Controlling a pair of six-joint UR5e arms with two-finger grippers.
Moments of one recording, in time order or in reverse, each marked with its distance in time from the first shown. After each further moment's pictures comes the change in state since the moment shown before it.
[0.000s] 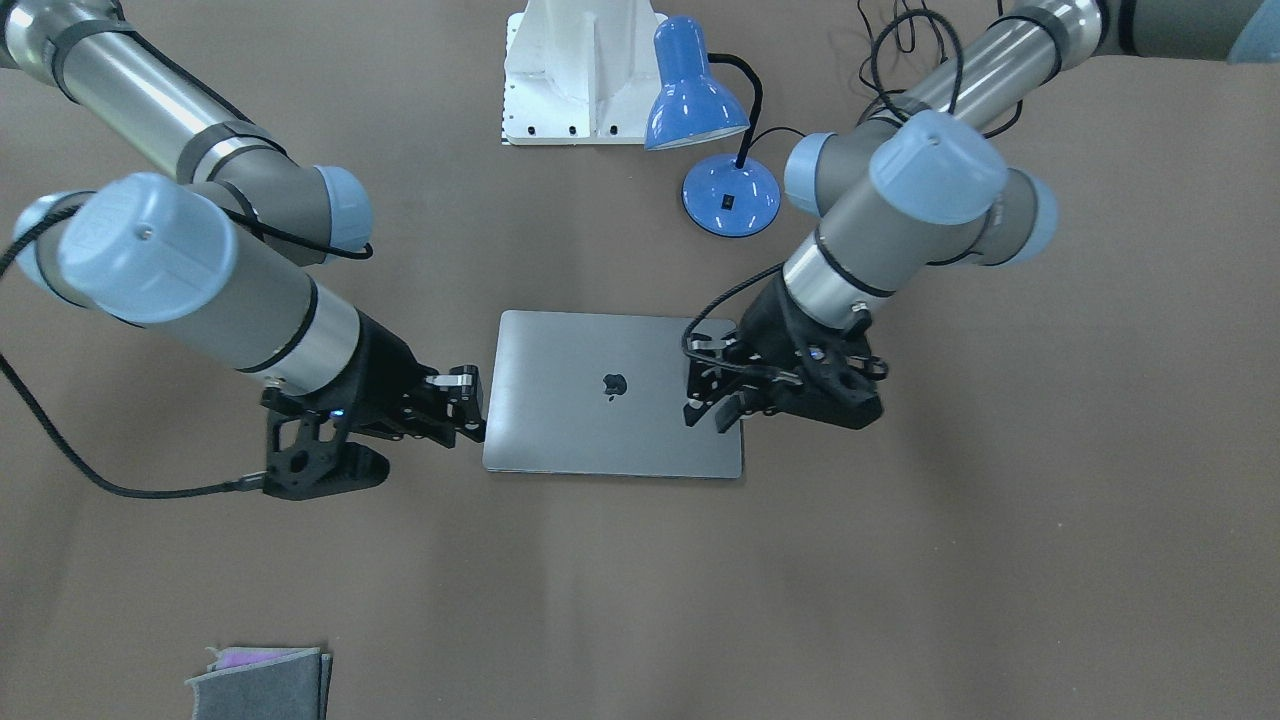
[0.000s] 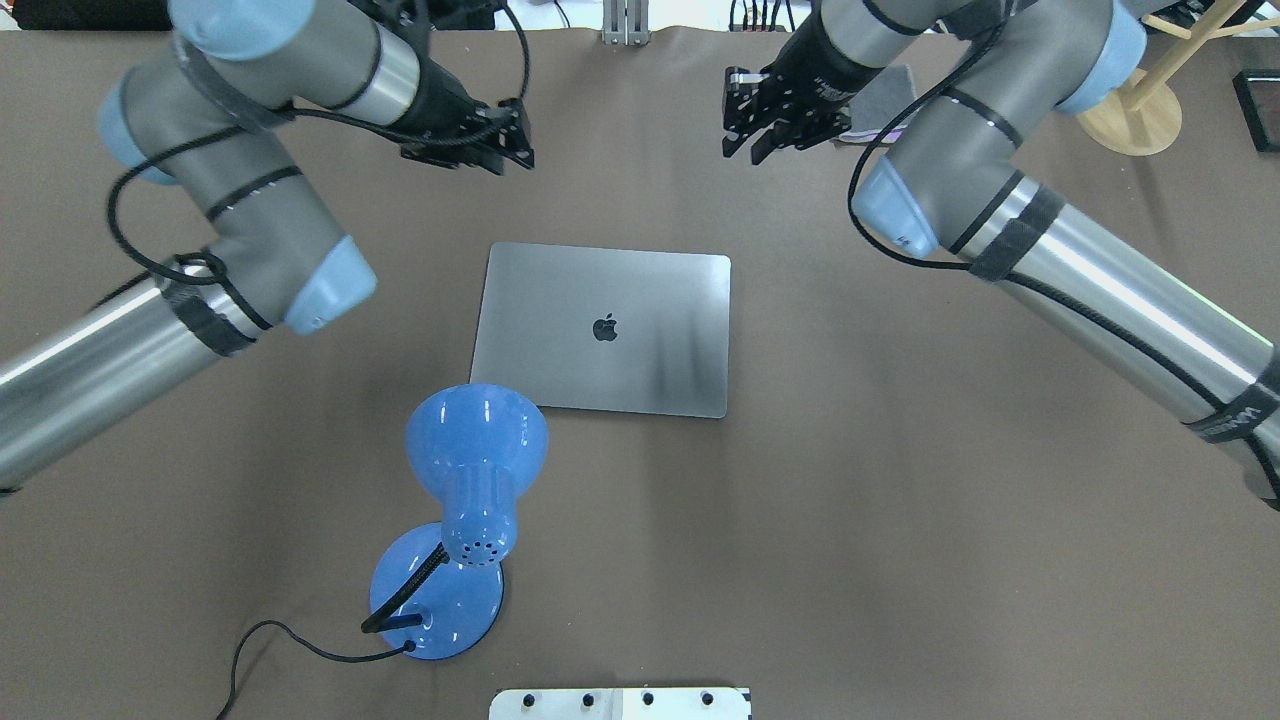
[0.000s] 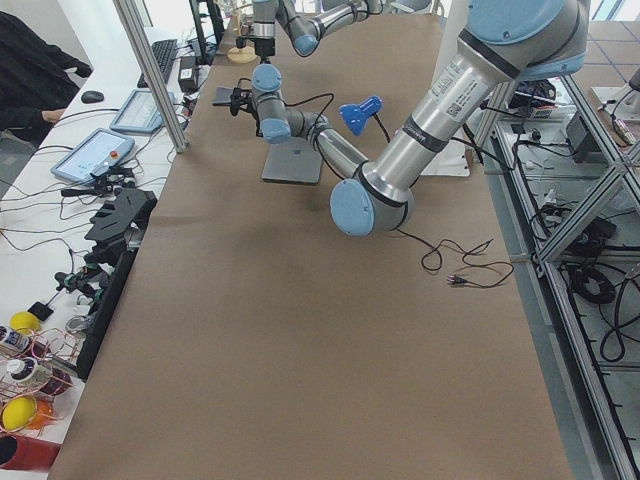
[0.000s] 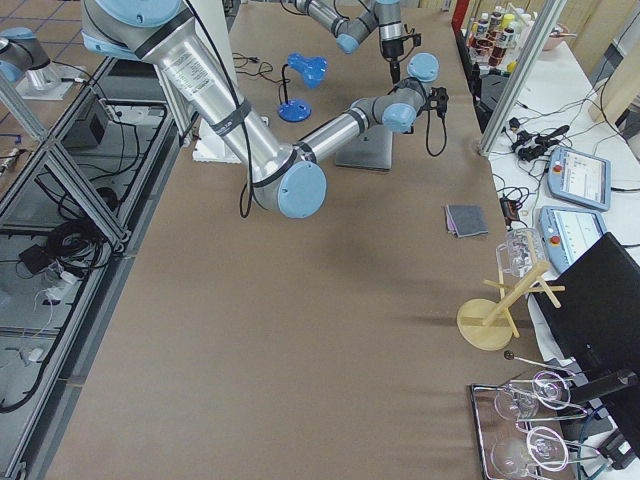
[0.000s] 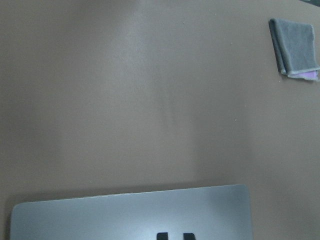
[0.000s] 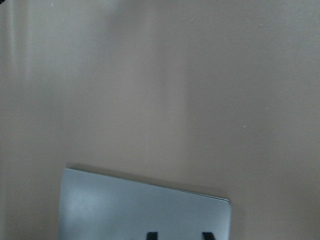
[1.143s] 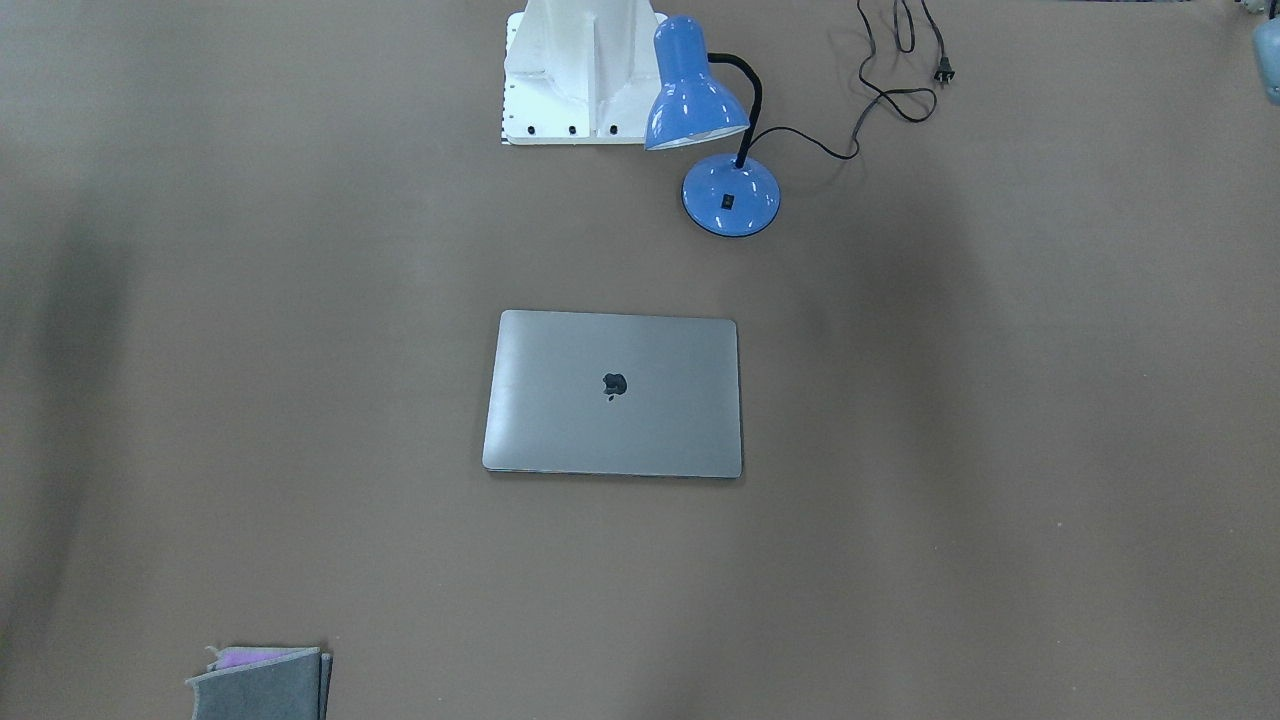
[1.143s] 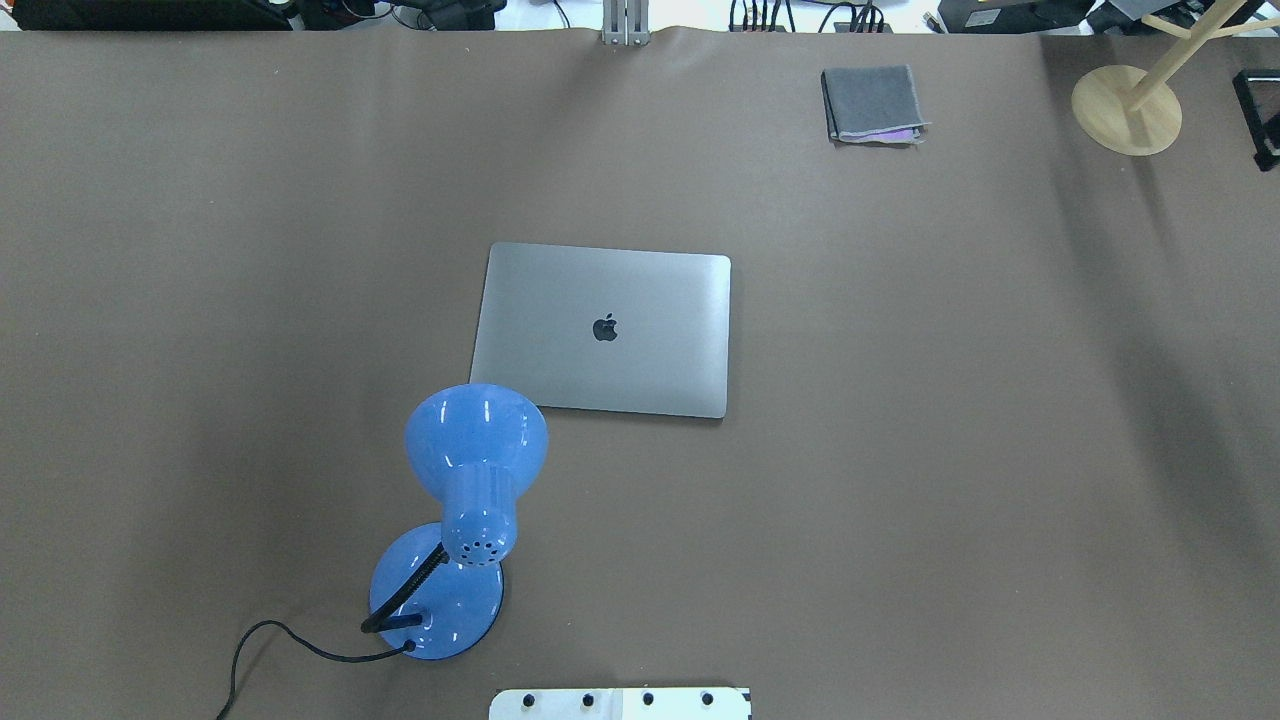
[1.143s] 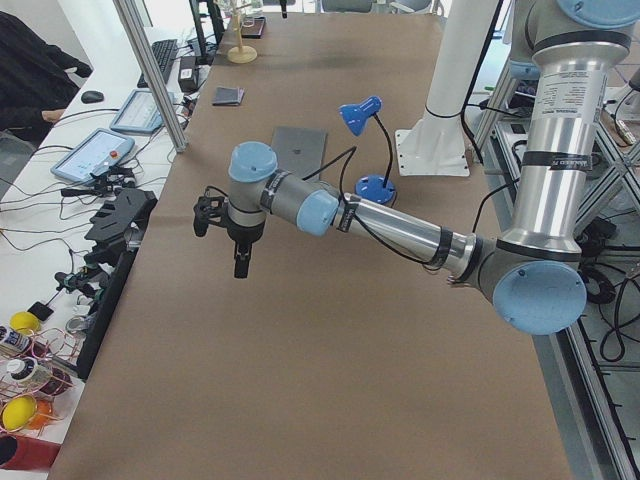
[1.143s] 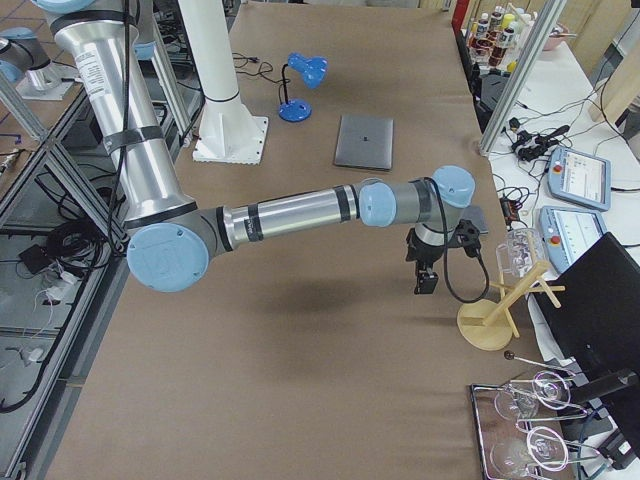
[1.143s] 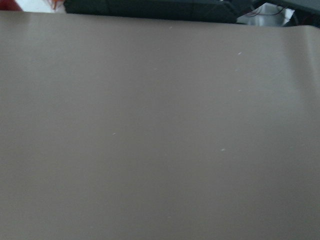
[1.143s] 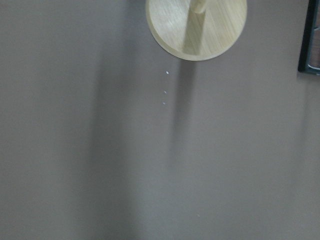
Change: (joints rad) left arm -0.582 0.619 -0.288 0.471 -0.133 0.749; right arm 0.486 -0.475 0.105 -0.521 -0.075 -1.094
